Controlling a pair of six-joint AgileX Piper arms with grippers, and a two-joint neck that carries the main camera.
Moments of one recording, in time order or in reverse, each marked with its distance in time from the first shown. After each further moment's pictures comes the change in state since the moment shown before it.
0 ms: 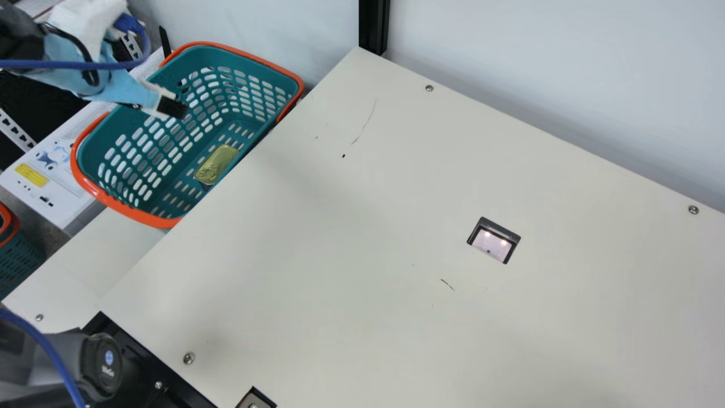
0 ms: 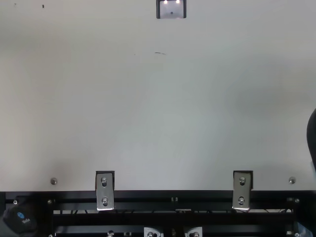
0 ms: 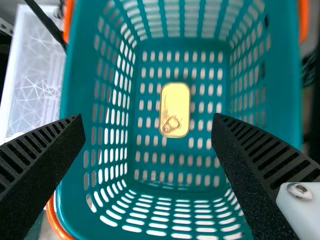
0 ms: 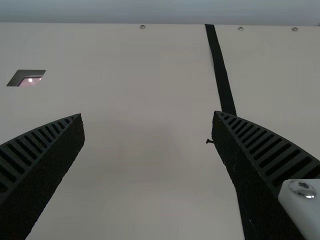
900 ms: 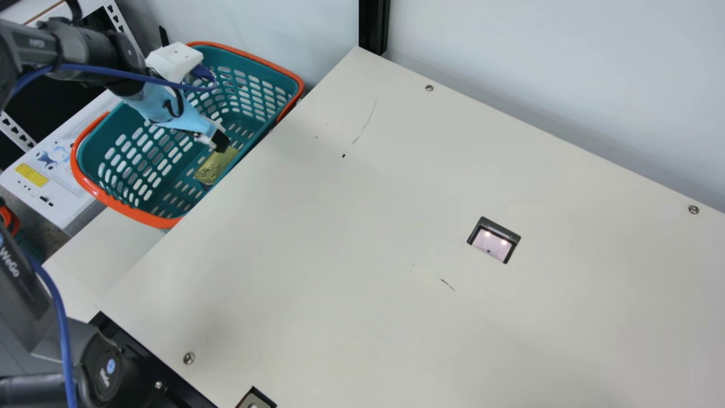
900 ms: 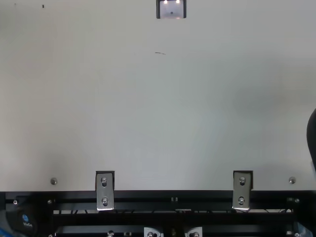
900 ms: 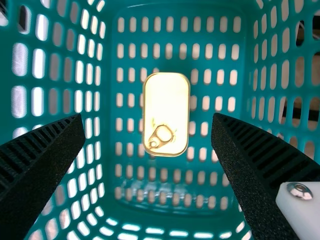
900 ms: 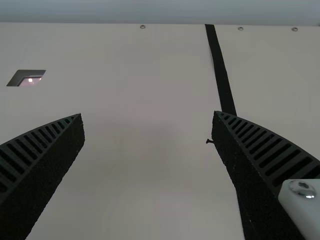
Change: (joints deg) left arm -10.1 22.7 -9.5 16.3 -7.5 -23.3; right arm 0.0 0.0 0.0 0.0 0.0 0.0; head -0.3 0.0
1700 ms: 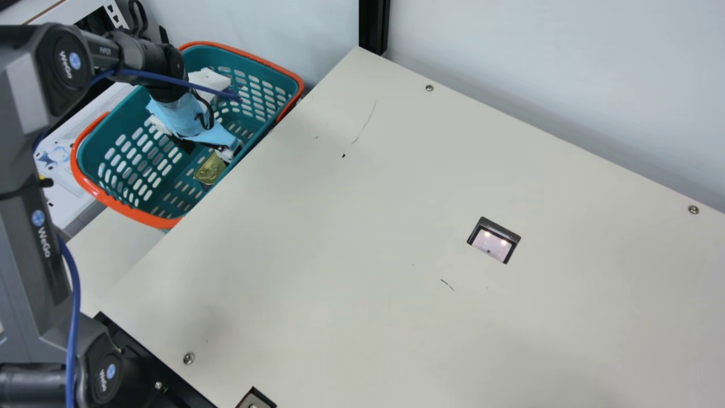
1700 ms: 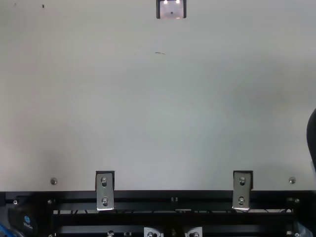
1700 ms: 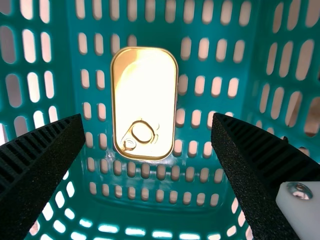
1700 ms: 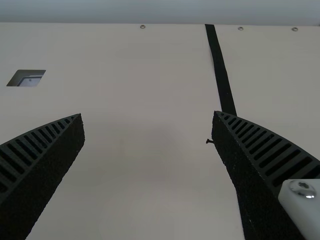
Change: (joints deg) left arm -3.2 13.4 -13.2 10.2 11.8 -11.6; right arm 0.0 0.0 0.0 0.0 0.0 0.0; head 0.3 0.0
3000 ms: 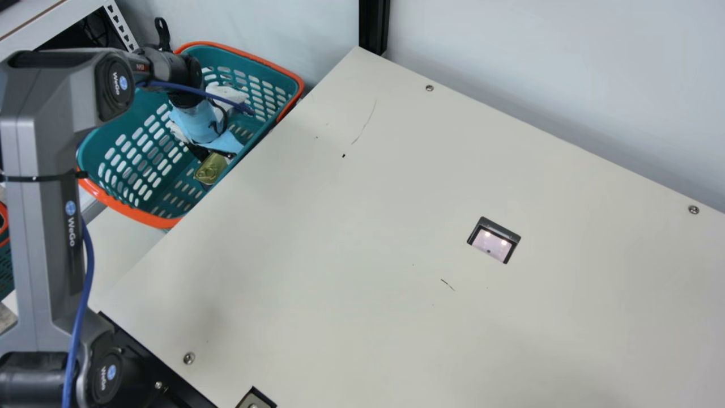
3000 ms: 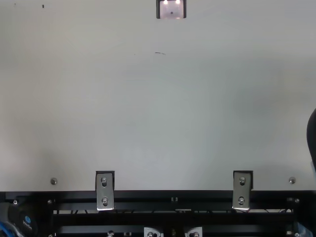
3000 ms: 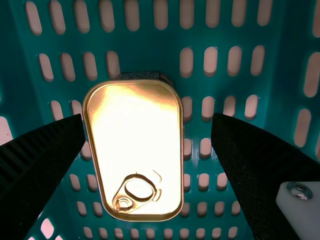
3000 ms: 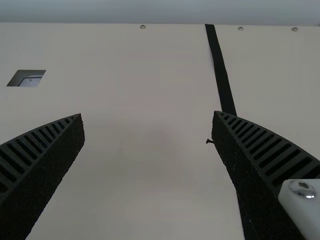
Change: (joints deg) left arm 0.2 13.0 -13.0 -2.3 3.3 5.8; right arm 0.0 0.0 0.0 0.0 0.0 0.0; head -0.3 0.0
